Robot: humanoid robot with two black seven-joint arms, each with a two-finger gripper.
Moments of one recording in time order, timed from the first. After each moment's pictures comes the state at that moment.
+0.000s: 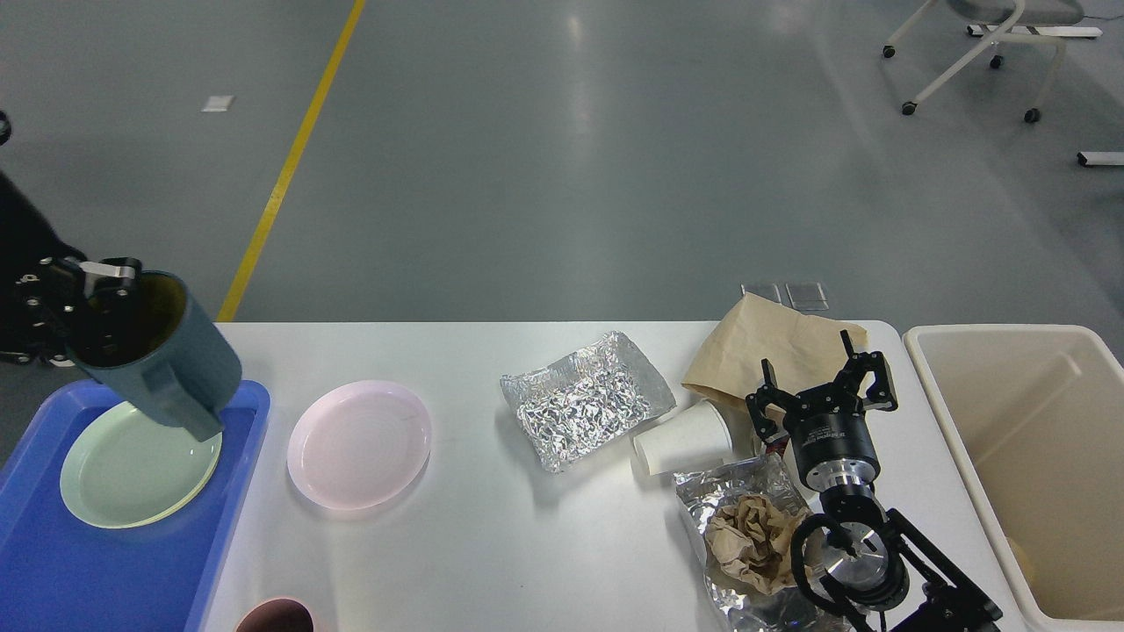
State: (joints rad) left arm -2.47 0.51 1.72 -1.46 -0.02 -0.96 -0.01; right arm 0.17 -0.04 1.17 1.00 -0.23 0.12 0.45
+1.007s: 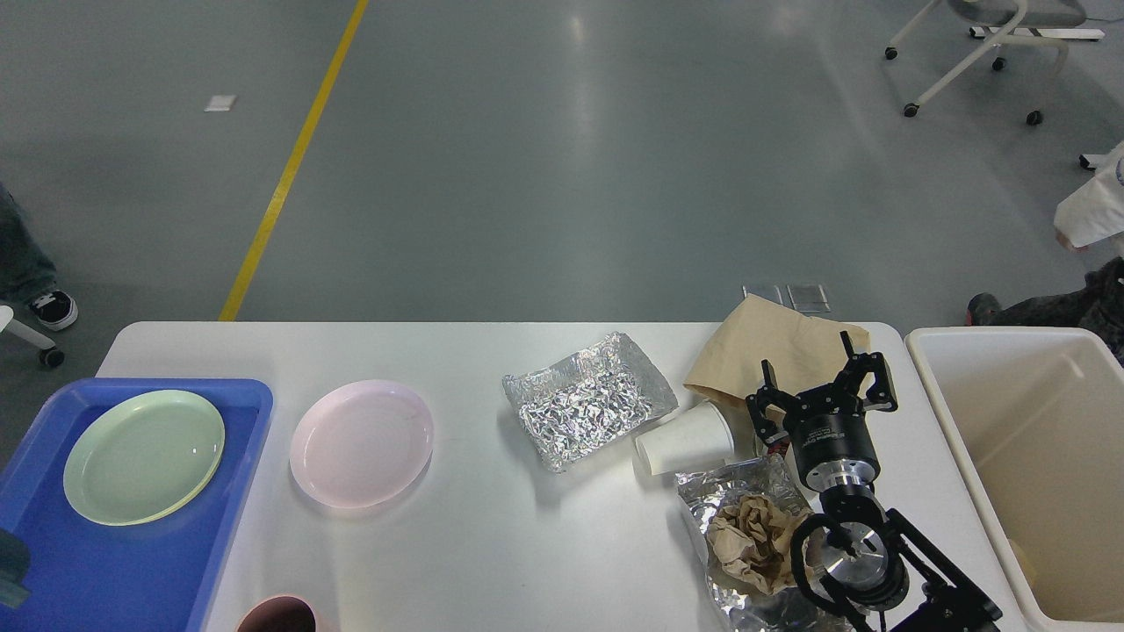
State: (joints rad) left arm -1.11 0.96 0.98 -0.54 0.29 -0.90 -0.13; right arm 0.17 -0.04 1.17 1.00 -0.23 0.12 0.45
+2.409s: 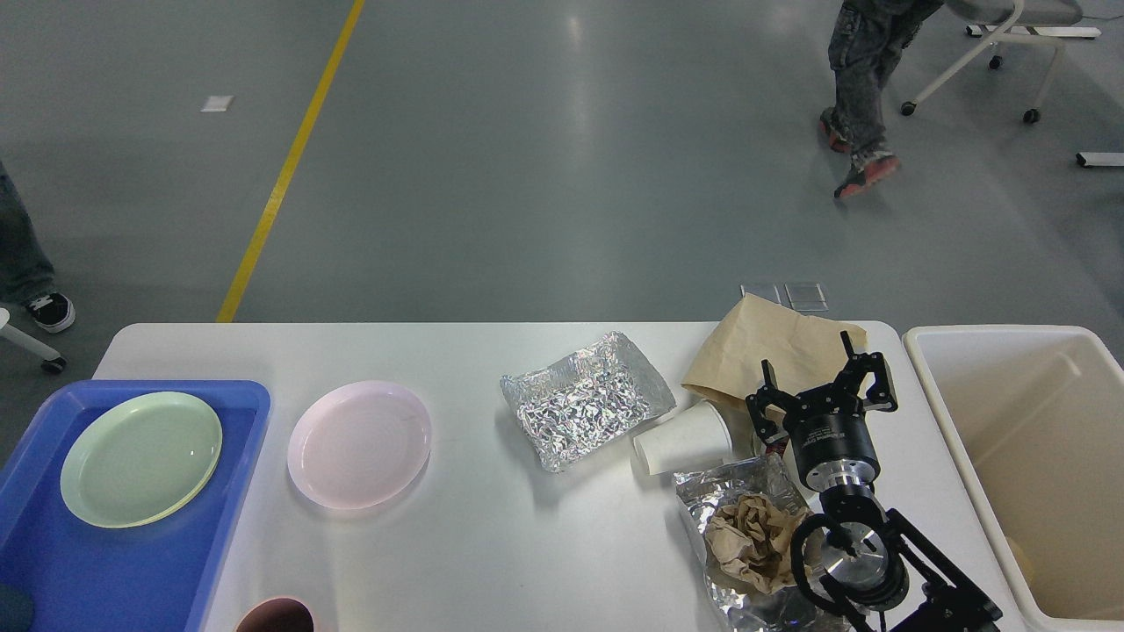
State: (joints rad) left arm -0.93 0.93 0.89 -0.50 0.27 -0.77 -0.13; right arm 0.17 -0.04 1.17 1.00 -0.23 0.12 0.45
